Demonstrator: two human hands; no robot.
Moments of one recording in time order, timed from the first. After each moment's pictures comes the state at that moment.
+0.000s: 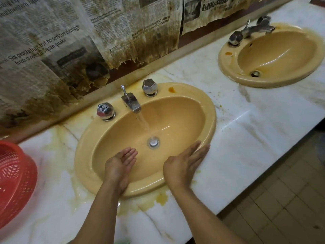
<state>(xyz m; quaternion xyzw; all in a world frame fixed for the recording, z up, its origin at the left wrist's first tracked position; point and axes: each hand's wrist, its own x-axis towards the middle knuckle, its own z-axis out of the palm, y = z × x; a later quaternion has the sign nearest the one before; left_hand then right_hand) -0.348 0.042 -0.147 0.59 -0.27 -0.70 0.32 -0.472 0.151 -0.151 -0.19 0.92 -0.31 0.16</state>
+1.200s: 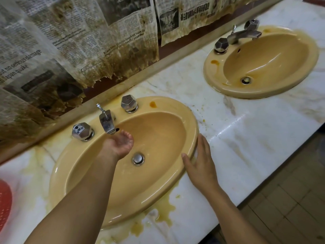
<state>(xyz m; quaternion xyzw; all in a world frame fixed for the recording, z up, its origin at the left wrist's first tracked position) -0.482 -0.047 -0.119 0.55 0.00 -0.77 0.33 -0.645 0.193 -0.147 -0.33 0.83 -0.37 0.26</state>
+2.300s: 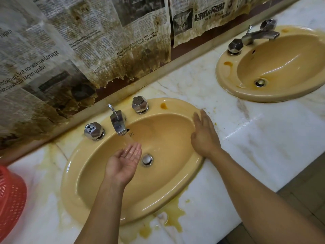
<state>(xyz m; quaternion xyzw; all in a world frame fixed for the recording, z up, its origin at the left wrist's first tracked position) -0.439 0.003 -0.119 0.49 -0.01 -0.79 0.37 -0.704 0.102 -0.146 -0.43 0.85 -0.22 0.21</state>
